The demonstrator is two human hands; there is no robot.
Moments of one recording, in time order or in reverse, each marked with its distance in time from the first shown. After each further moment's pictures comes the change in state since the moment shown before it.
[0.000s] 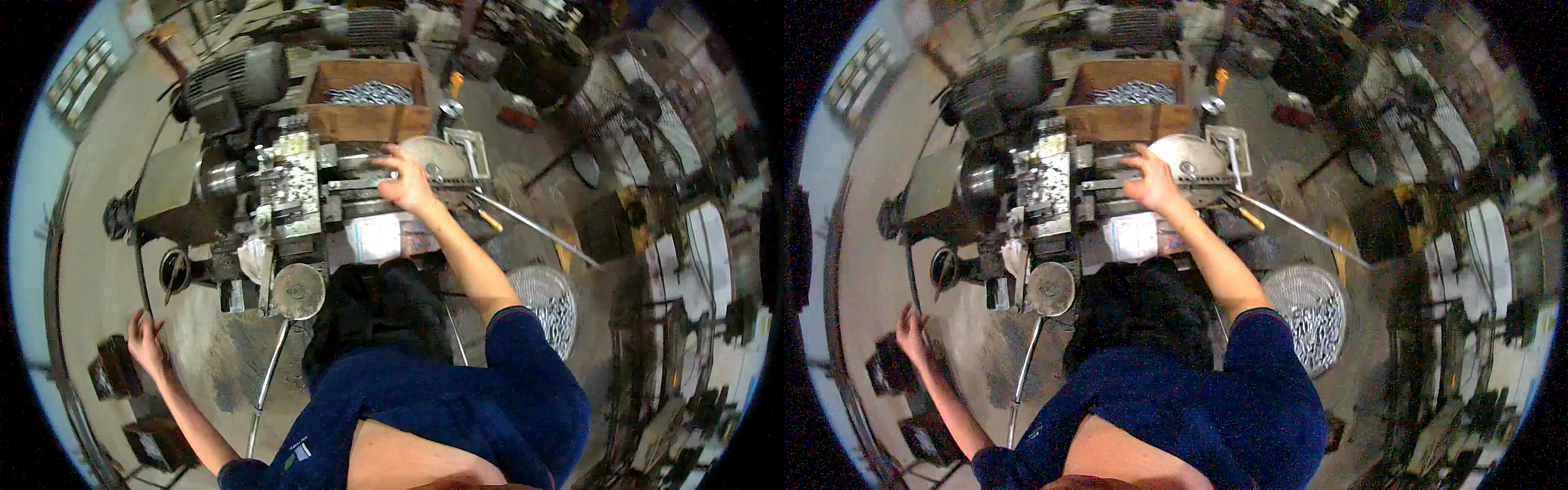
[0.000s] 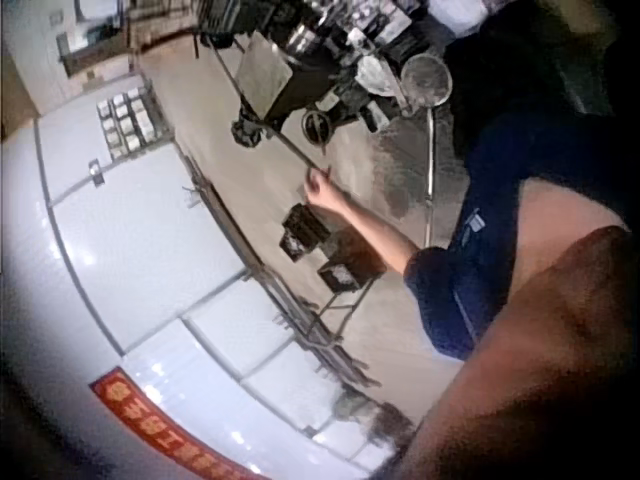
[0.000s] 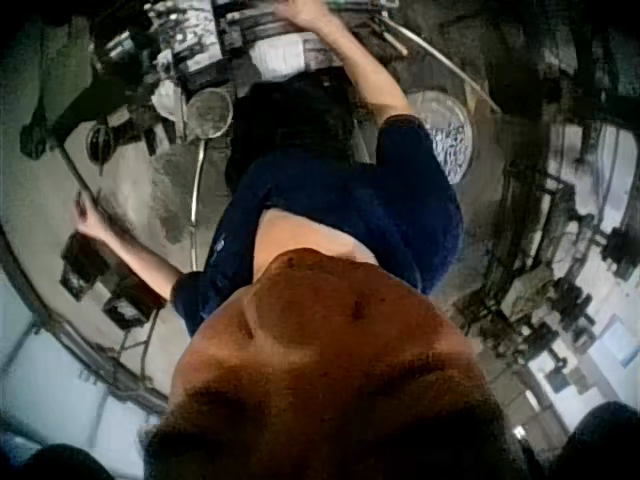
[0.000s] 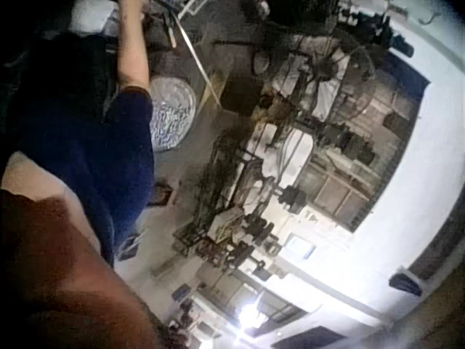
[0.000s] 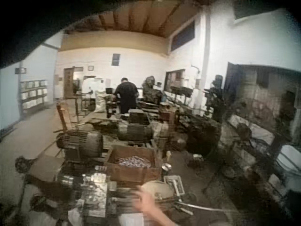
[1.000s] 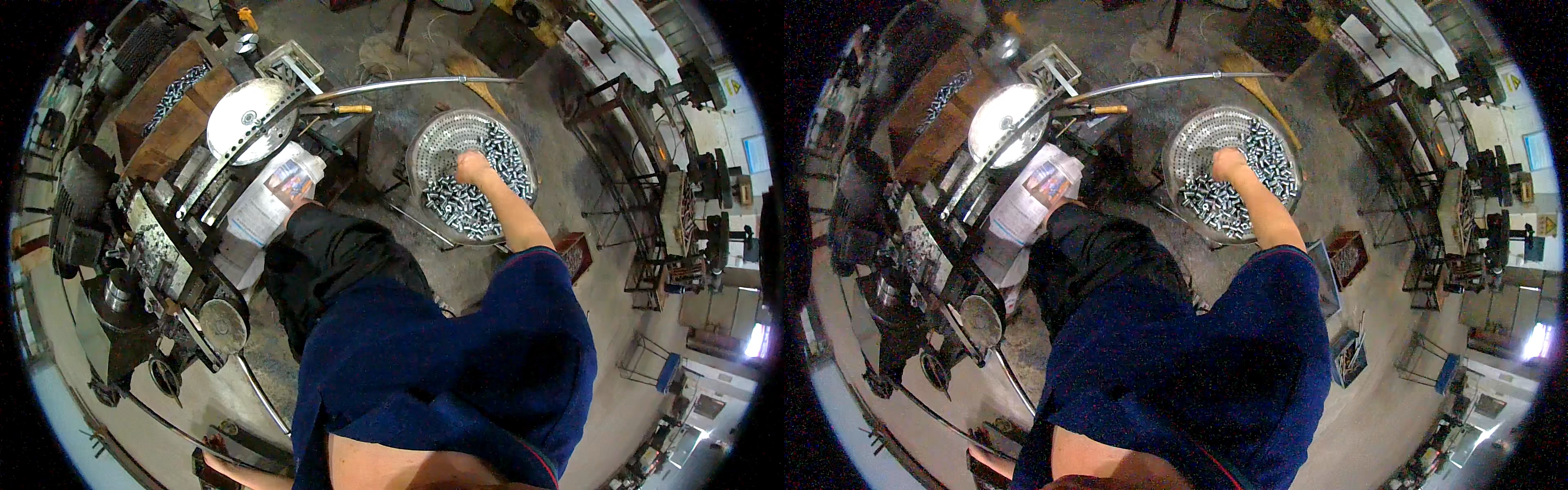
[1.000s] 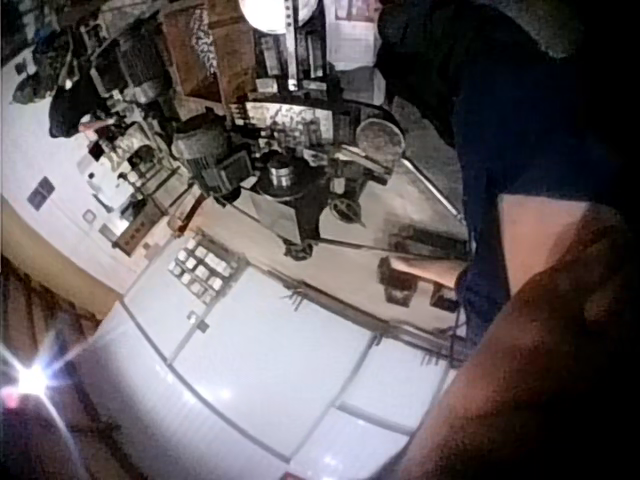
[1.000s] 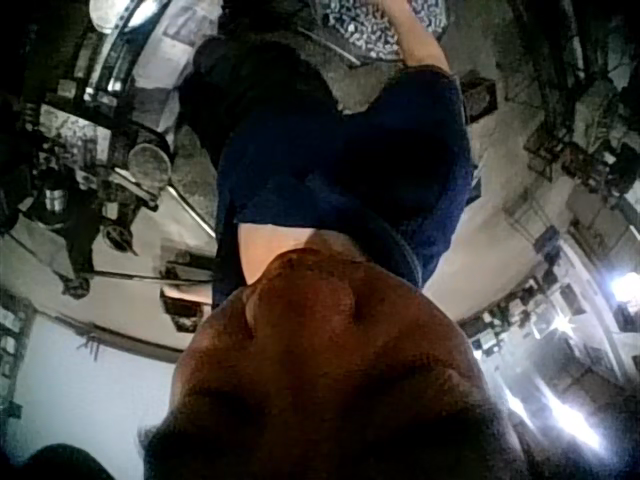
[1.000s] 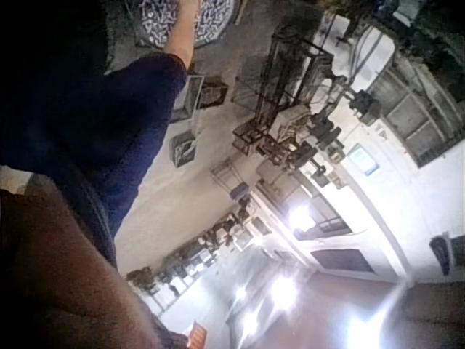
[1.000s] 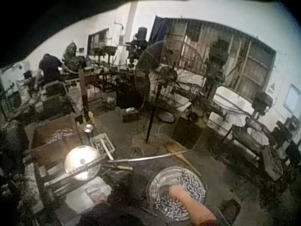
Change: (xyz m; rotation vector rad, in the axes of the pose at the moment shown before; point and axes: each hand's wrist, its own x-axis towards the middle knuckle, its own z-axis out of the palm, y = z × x) left_hand -0.020 -0.112 -0.065 0.154 -0.201 -0.565; right_hand -0.407 0.126 -0.203 -0.908 -0.695 1.148
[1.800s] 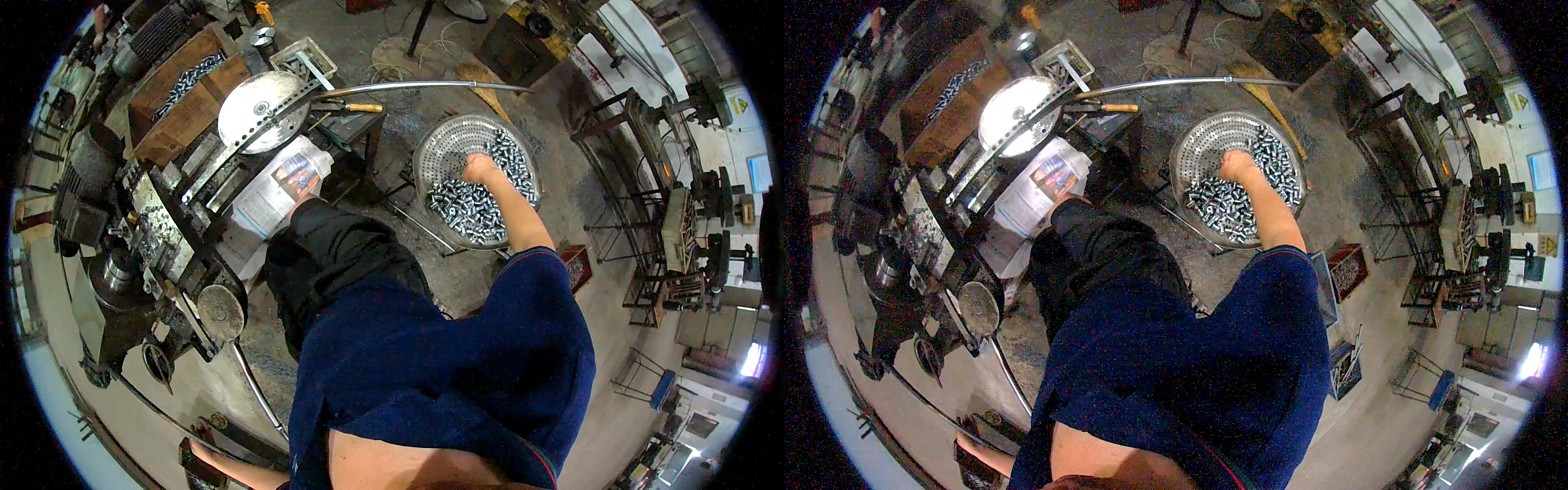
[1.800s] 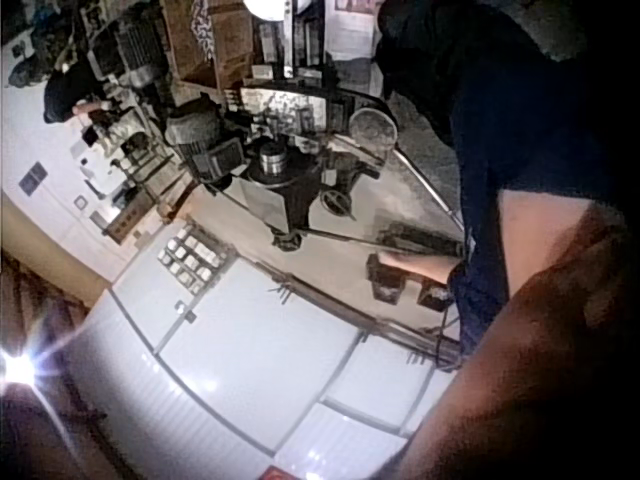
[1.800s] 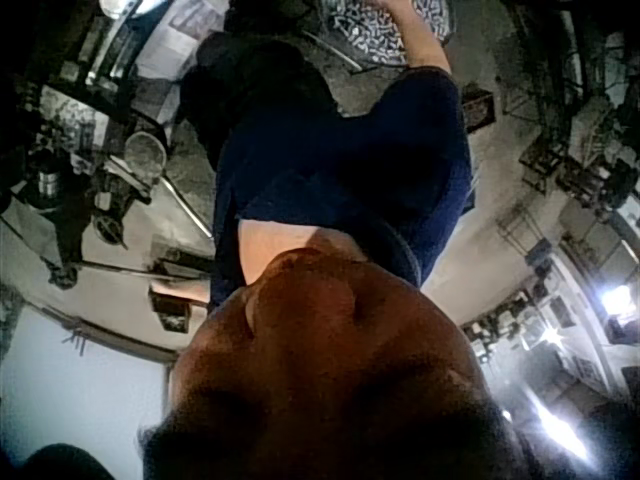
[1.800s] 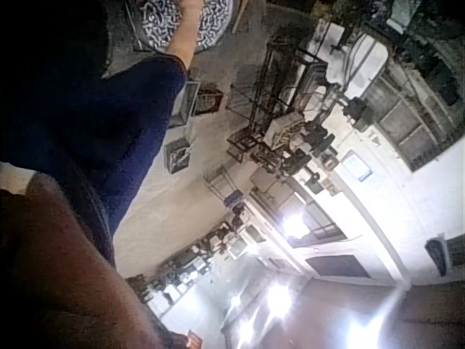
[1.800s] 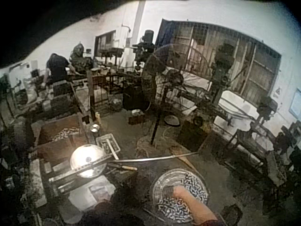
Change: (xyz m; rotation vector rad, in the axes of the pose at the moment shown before) left_hand -0.014 0.001 0.009 -0.018 0.007 -0.016; right_hand 0.011 0.017 0.008 0.111 0.059 0.002
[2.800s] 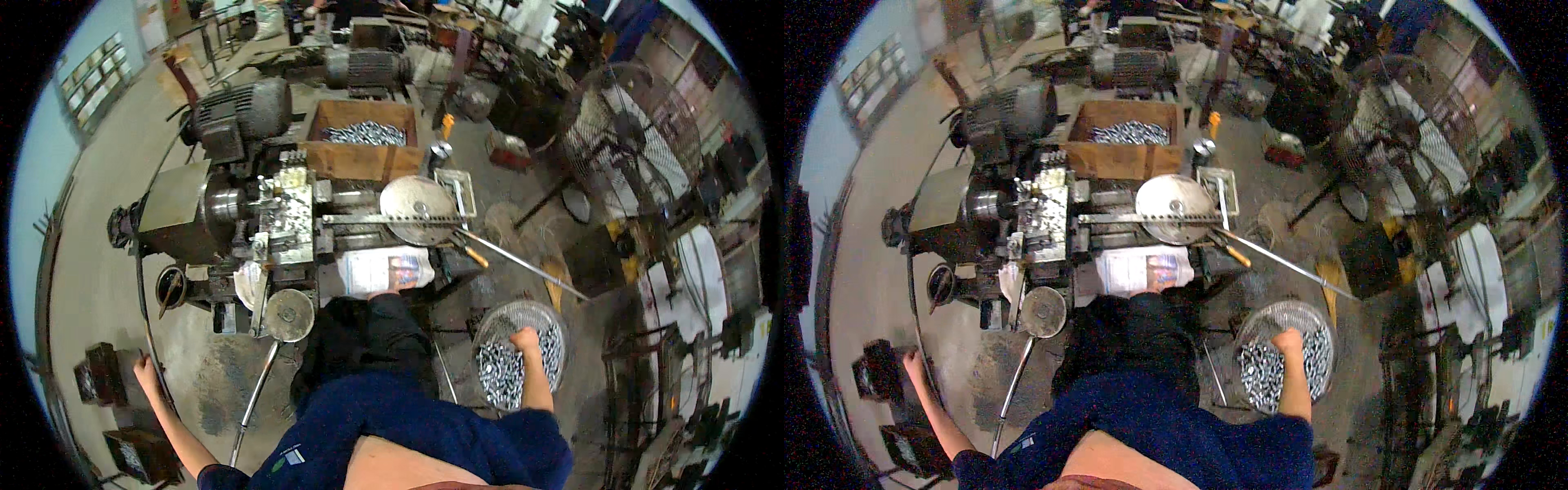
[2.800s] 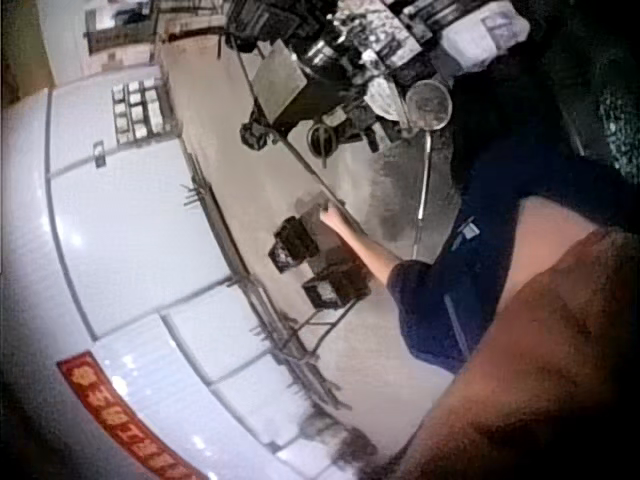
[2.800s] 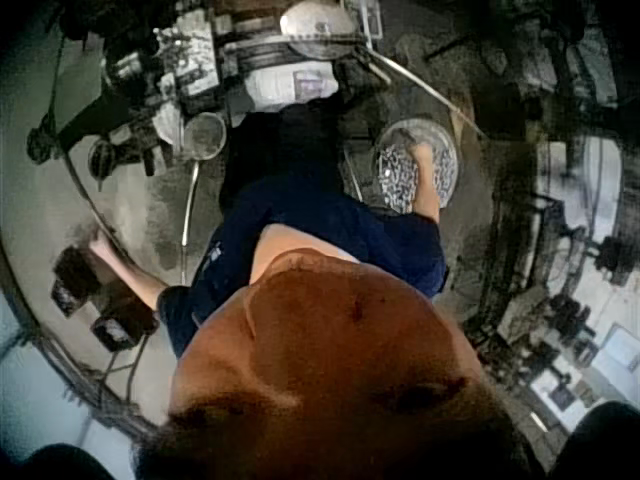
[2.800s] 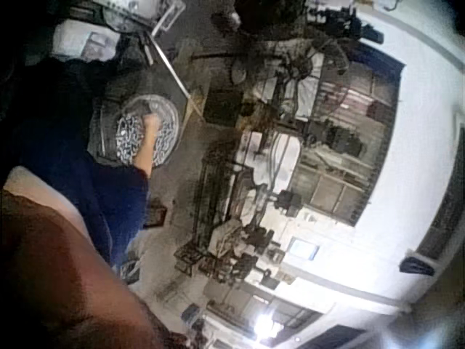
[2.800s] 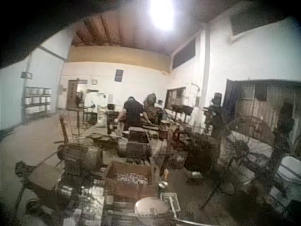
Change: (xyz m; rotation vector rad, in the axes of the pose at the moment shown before) left_hand 0.035 0.000 -0.032 0.322 0.311 0.309; right_hand 0.018 -0.011 -0.003 0.204 0.099 0.185
